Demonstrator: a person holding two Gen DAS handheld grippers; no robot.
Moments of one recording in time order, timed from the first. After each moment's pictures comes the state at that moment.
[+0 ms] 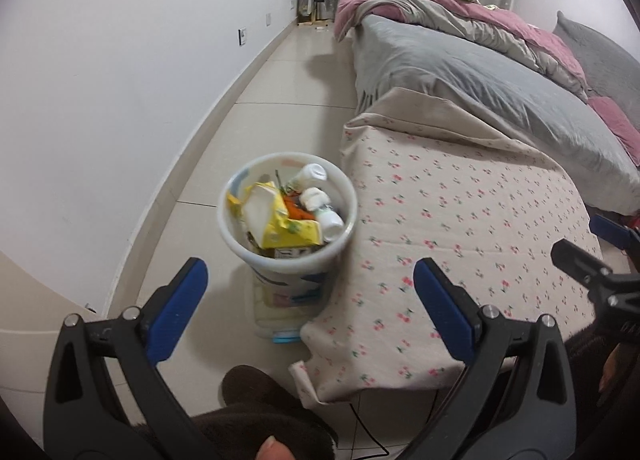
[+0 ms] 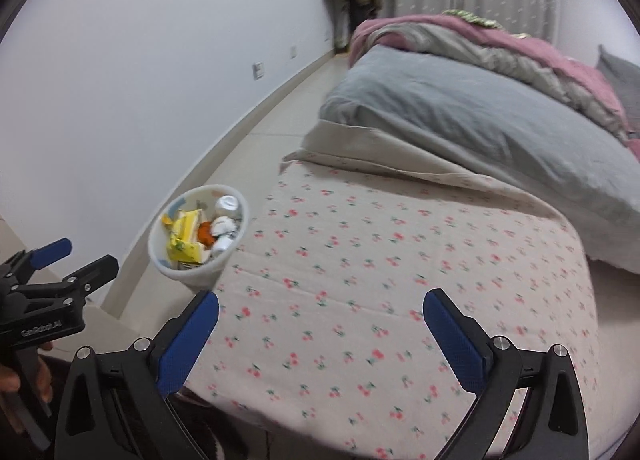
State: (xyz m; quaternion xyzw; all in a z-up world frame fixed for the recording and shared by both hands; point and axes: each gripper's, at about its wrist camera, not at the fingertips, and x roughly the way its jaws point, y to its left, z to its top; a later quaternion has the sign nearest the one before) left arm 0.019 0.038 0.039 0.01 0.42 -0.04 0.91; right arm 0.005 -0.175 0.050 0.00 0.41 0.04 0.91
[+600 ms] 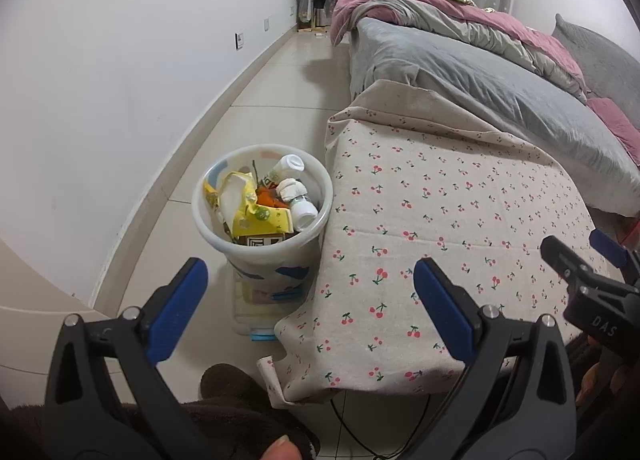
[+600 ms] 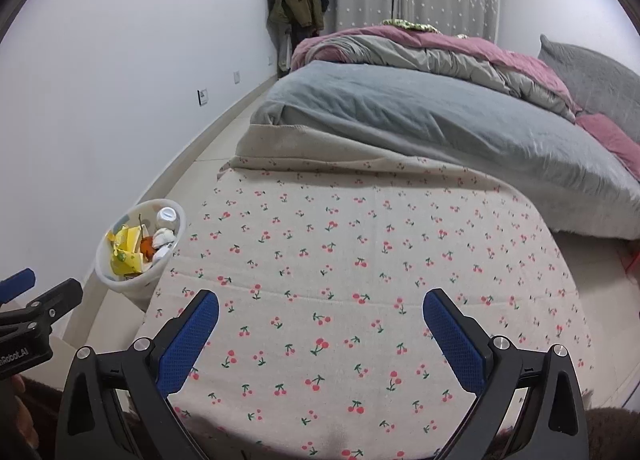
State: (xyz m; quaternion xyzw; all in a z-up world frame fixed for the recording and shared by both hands) left arm 0.002 0.003 0.022 0.01 0.40 -0.03 0.91; right arm -0.015 -0.207 0.015 0.03 0.37 -0.05 0.93
